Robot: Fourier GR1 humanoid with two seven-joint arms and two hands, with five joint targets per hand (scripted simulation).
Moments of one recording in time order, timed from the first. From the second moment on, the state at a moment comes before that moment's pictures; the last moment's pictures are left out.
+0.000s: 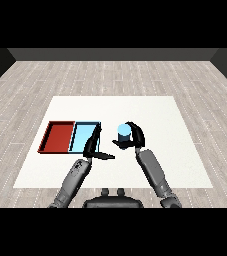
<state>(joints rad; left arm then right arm) -0.25 0.00 -0.33 -1.35 0.12 0.19 -0.34 -0.40 -0.01 0.22 -1.32 -0.10 -0.23 -0.23</state>
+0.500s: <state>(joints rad) -0.32 0.00 -0.42 -1.24 0.20 0.28 -0.34 -0.45 0.00 0.26 -1.29 -0.14 -0.25 -0.23</state>
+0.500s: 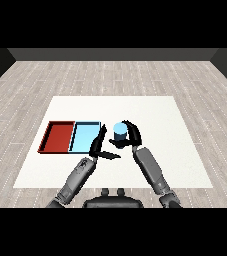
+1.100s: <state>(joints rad) -0.42 0.00 -0.53 -1.11 0.35 0.37 -0.39 -0.47 0.00 0.32 -1.25 -0.18 -0.26 -0.28</state>
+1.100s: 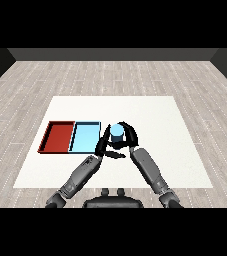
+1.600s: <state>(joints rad) -0.47 0.00 -0.55 -1.06 0.38 0.39 -0.38 -0.50 0.00 0.35 -1.23 -0.21 -0.27 -0.29</state>
